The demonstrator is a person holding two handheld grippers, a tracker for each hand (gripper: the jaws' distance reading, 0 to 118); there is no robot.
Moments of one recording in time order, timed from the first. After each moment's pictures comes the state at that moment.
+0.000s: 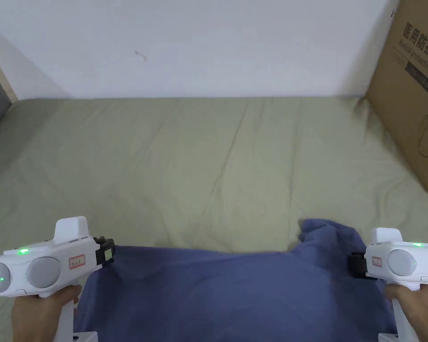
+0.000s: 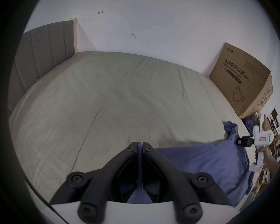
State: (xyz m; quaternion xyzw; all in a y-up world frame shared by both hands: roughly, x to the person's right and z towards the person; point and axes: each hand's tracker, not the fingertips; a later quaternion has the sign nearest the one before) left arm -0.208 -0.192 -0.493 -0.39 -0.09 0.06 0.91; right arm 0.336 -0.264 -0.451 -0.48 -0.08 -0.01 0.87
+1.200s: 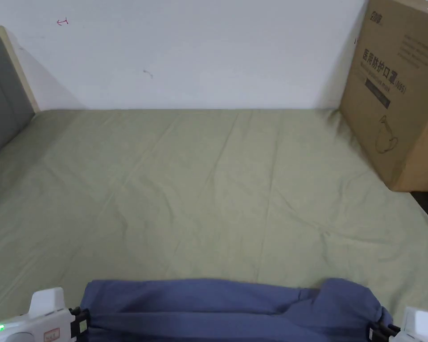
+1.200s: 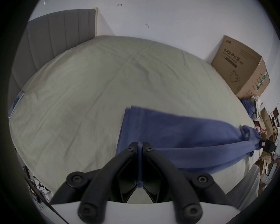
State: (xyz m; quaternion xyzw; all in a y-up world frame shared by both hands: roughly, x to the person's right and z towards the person) left arm -0.262 -0.236 -0.258 -0.44 -0.05 0.07 0.89; right arm 0.317 -0.231 -0.125 -0.40 -0.04 -0.12 0.91
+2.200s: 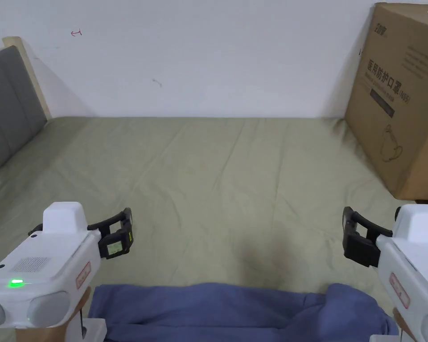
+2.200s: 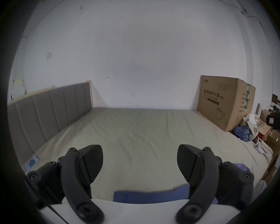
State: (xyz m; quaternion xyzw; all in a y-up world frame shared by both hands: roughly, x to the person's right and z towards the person) left arm -0.179 -0.066 -0.236 -0.13 -0.05 -0.01 0.99; right arm 0.222 -0.044 -0.149 -0.12 -0.06 0.02 0.99
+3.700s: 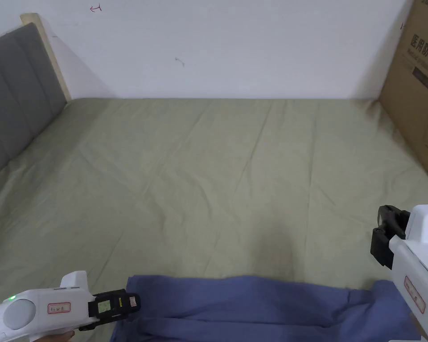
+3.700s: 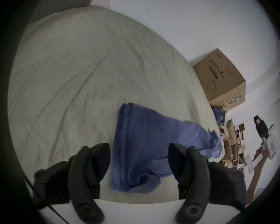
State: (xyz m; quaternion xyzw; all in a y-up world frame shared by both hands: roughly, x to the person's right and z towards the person) left arm -0.347 -0.243 -0.307 -0.50 -0.18 0.22 0.82; right arm 0.170 -0.071 -0.191 -0.17 -0.05 0.04 0.98
